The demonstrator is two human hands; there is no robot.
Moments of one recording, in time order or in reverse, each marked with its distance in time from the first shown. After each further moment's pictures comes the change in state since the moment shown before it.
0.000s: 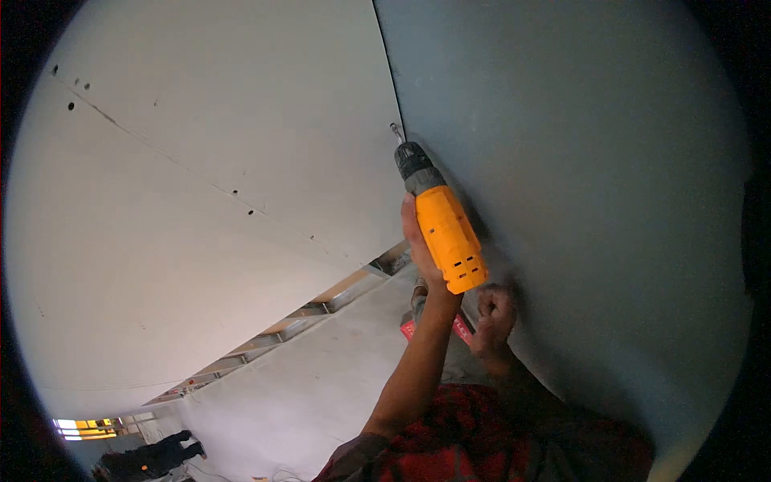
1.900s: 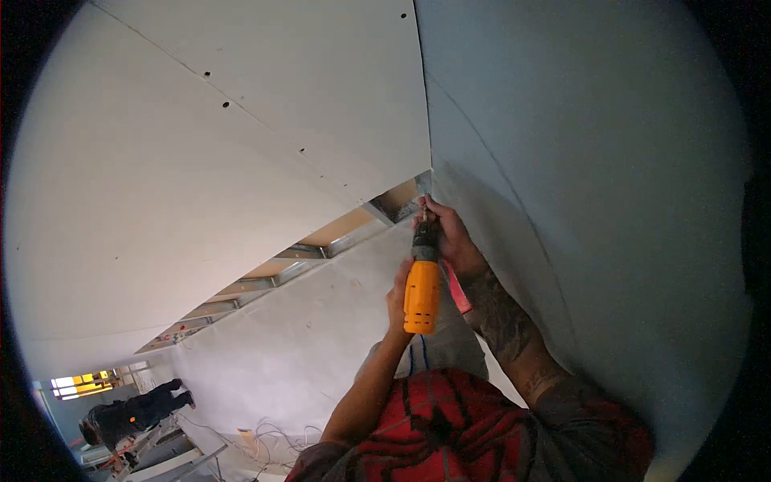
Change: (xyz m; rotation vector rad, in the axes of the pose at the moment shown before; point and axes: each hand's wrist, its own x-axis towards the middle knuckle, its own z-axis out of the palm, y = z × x) left_hand -0.207 -0.002 -0.199 0.765 -0.199 -0.467; right_hand 0.007 0.135 0.096 1.120 -0.232 1.322
